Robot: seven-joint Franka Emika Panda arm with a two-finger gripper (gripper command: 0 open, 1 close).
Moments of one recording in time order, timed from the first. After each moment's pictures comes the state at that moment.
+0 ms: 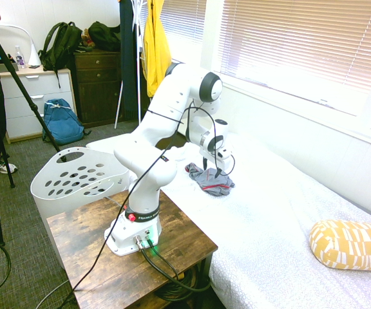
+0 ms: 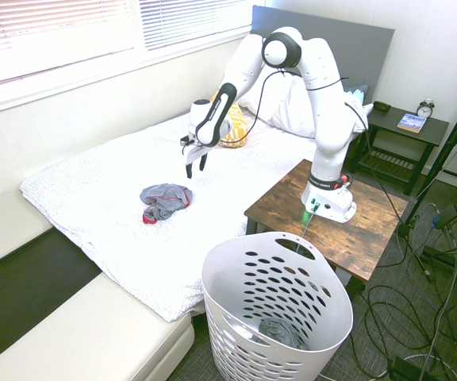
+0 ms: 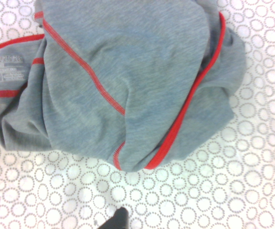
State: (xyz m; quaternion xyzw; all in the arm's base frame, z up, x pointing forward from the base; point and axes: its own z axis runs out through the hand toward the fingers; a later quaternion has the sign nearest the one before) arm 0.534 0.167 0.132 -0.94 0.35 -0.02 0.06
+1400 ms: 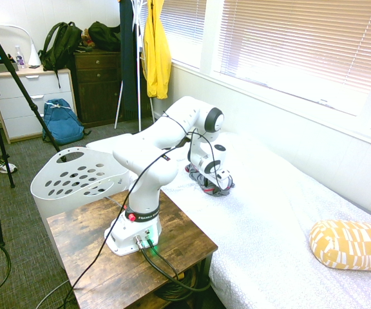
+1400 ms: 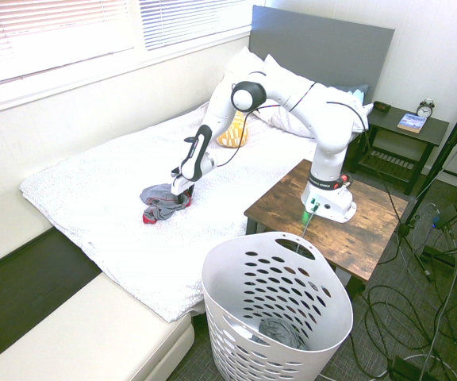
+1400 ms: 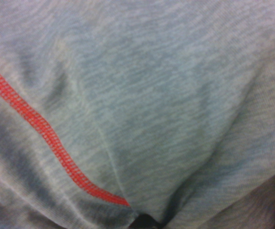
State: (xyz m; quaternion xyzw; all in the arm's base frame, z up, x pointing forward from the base) arm 0.584 0.184 -0.017 -0.94 0.32 -0.03 0.08
